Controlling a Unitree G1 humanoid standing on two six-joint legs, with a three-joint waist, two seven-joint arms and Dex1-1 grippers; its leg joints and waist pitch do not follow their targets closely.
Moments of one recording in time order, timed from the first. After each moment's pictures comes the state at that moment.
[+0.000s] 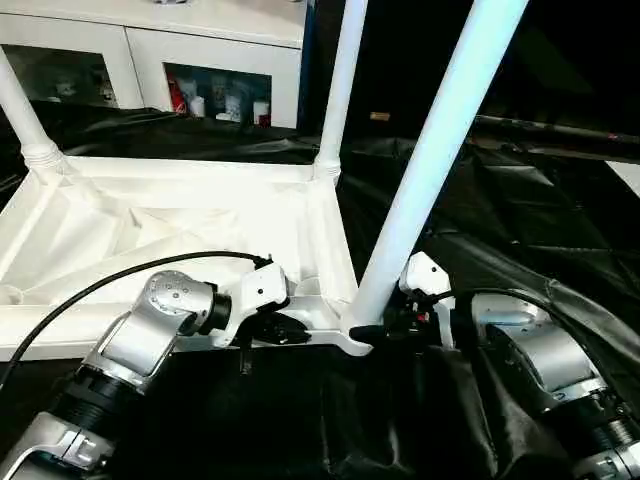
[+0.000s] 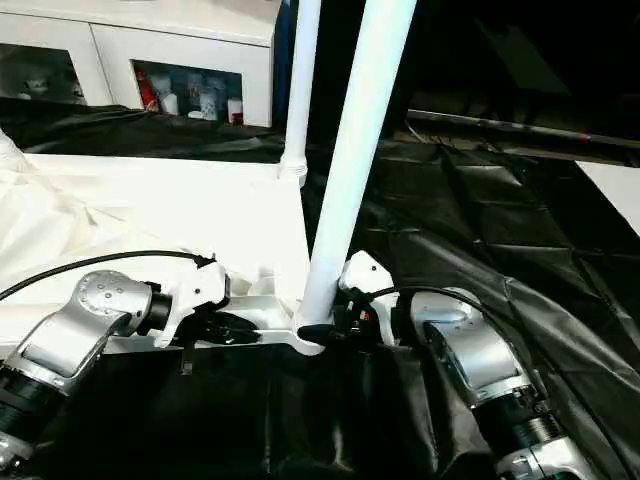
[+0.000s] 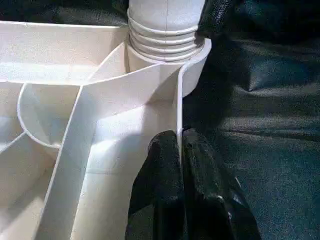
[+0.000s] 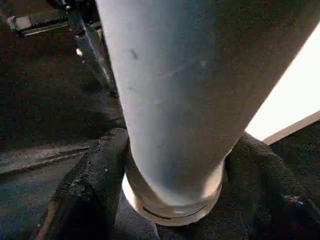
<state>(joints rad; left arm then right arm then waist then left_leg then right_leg) -0.43 0.50 -0.34 0.22 -0.04 0.30 -1.20 -0.36 -0.41 0.26 0.22 0.19 0.28 1.04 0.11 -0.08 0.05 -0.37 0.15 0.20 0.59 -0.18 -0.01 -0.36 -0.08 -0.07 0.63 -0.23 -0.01</state>
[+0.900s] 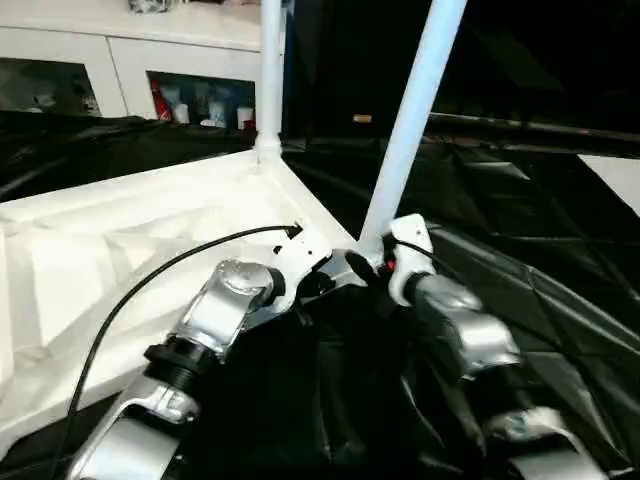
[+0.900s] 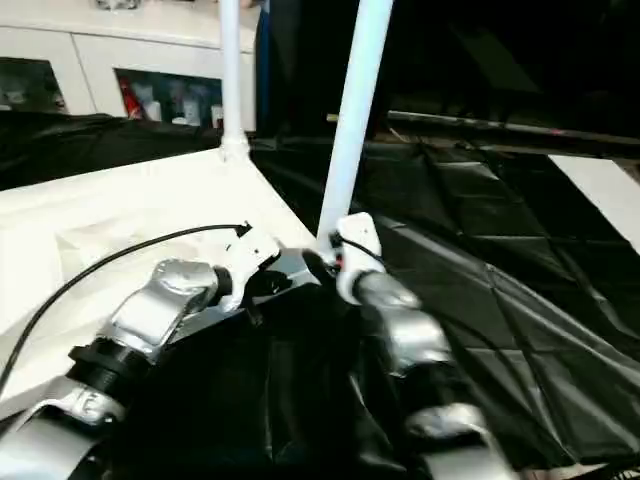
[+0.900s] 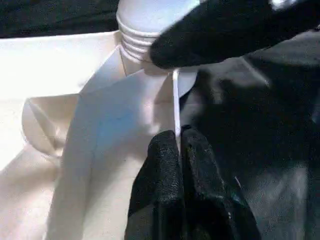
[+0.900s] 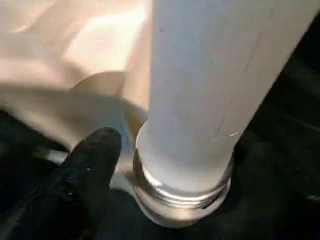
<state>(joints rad) -0.57 0.28 -0.33 0.42 0.08 0.38 -0.89 -0.44 -0.18 0.13 0.42 0.09 0.28 0.56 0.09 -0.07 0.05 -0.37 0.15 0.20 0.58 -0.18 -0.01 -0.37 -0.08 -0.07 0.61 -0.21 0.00</state>
